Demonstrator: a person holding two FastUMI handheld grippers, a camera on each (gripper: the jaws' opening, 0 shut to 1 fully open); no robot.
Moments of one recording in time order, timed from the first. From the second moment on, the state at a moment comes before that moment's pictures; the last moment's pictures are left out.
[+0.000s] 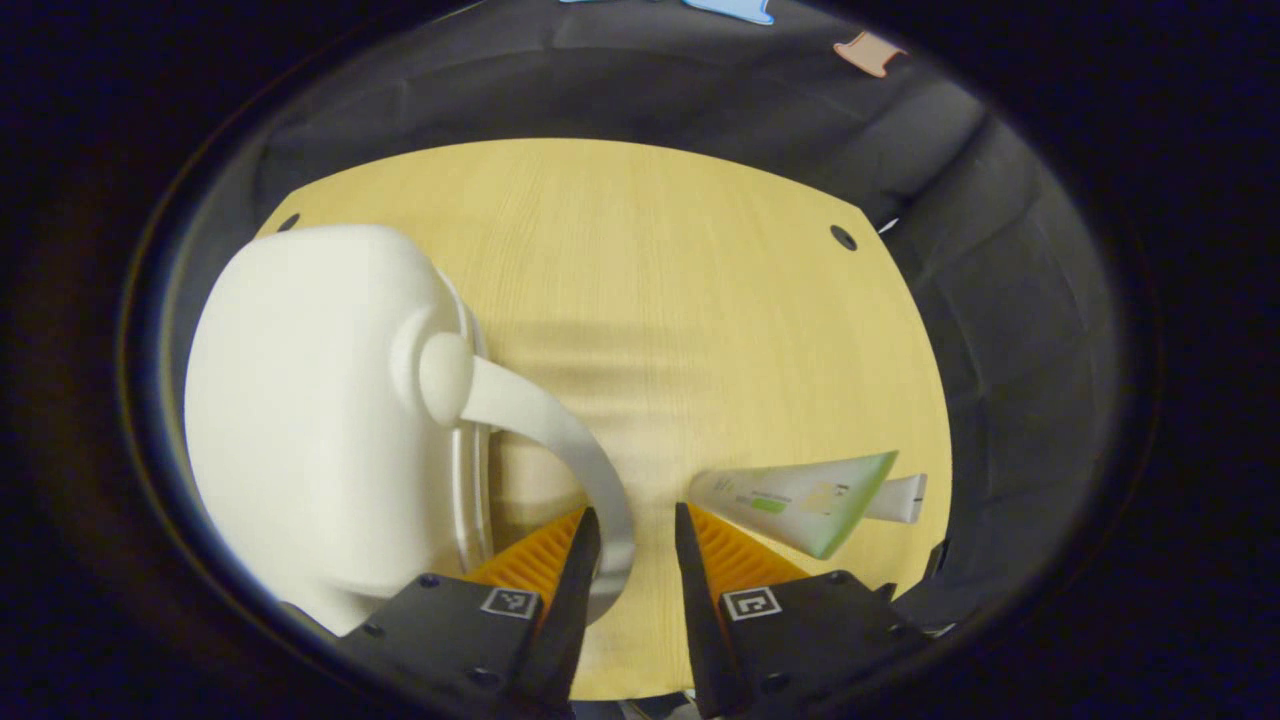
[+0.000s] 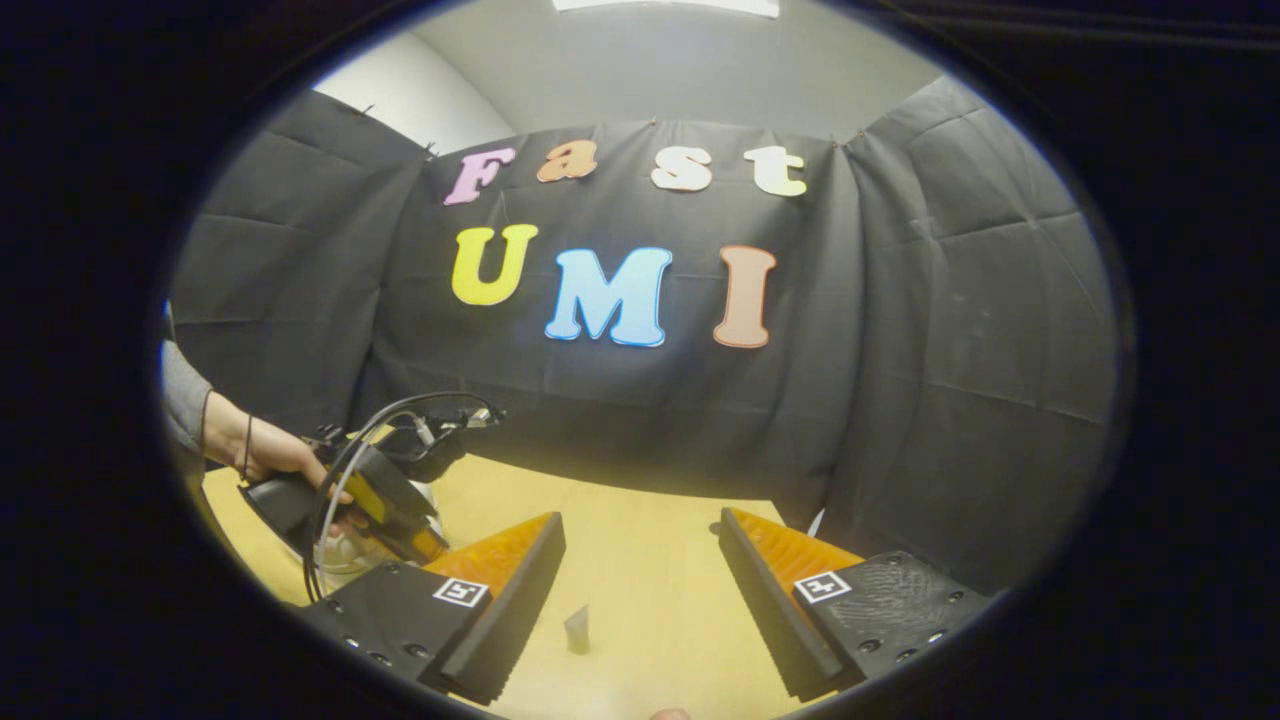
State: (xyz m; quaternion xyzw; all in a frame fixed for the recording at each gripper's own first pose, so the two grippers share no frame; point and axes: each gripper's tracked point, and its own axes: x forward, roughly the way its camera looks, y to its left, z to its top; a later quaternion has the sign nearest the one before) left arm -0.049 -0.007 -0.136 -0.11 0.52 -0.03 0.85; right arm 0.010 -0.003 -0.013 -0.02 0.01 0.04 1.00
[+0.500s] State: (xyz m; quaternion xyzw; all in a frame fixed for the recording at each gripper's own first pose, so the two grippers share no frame) left arm -0.046 0.020 -0.106 -0.02 0.50 -0.05 0.86; right arm 0.010 0.005 -0.002 -0.03 -0.02 0.08 1.00
